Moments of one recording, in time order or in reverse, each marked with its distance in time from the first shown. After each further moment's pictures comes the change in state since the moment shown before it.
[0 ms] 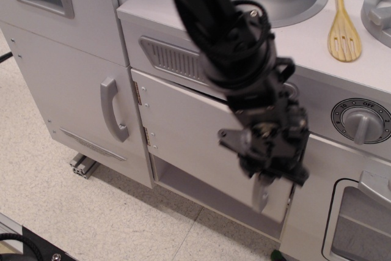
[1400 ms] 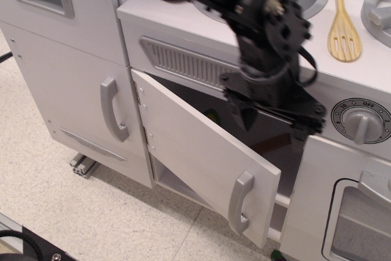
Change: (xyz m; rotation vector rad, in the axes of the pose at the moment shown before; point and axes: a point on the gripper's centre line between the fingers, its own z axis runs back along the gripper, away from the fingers) arm 0.037 -0.008 0.075 -0.162 0.022 -0.003
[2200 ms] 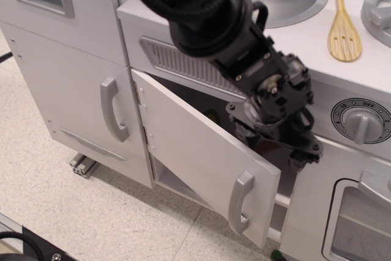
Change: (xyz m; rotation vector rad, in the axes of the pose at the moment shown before) arm -0.004 0.009 -0.041 0.051 -0.105 -0.026
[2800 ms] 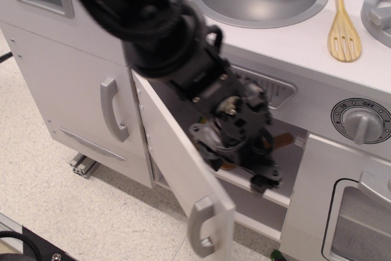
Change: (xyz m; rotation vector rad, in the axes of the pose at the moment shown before) arm -0.046 0.028 0.008 0.029 0.101 0.006
